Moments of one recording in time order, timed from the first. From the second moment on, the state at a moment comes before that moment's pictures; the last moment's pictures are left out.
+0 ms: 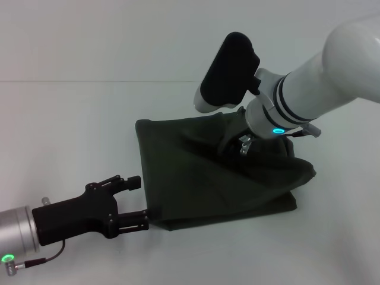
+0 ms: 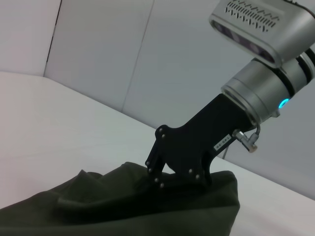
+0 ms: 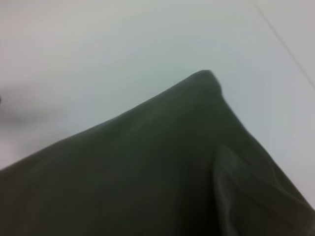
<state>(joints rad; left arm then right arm) -0.41 -2.13 0.63 0.54 1.94 1.56 -1.23 0.92 2.11 -1.65 -0.93 -2.61 -1.01 2.47</state>
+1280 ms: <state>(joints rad) -0.41 -2.14 0.63 0.54 1.94 1.52 -1.23 0.70 2.09 -1.19 -0.84 -2.34 -0.82 2.50</state>
